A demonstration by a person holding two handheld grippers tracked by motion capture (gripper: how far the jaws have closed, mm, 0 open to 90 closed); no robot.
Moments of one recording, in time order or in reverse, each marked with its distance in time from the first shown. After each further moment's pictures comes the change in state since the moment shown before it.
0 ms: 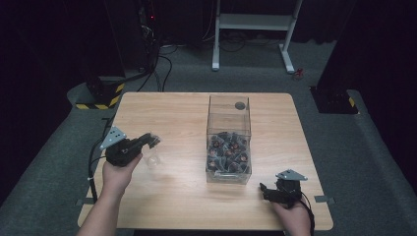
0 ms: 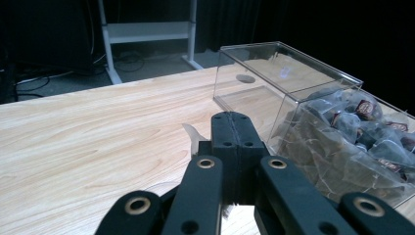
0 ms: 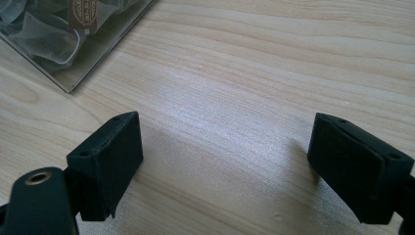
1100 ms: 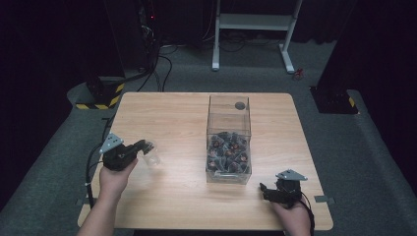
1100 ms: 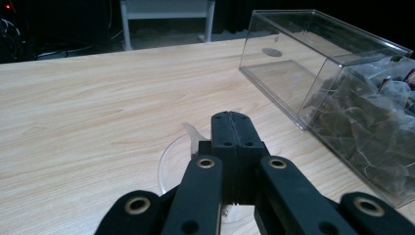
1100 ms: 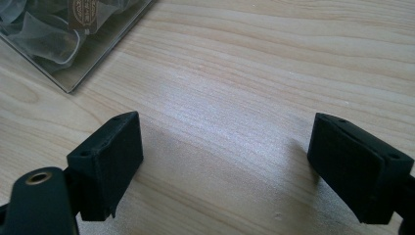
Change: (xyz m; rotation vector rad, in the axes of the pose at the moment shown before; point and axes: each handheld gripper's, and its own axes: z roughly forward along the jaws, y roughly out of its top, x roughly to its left) left arm 0.019 -0.032 0.002 0.073 0.060 -0.039; right arm 0.000 0.000 0.000 -0.001 -0.001 -0.001
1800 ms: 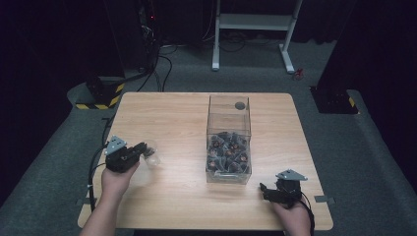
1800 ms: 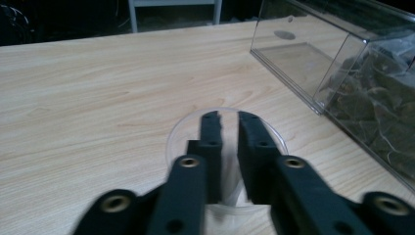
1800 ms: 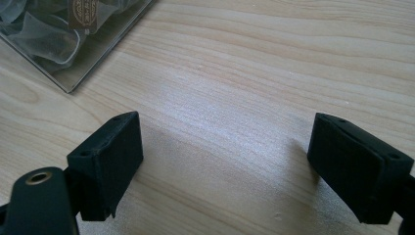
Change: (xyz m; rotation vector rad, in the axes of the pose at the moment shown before) left arm 0.001 -0.010 0.007 0.030 0.033 0.003; right arm 0.000 0.000 0.000 0.000 0.000 0.000
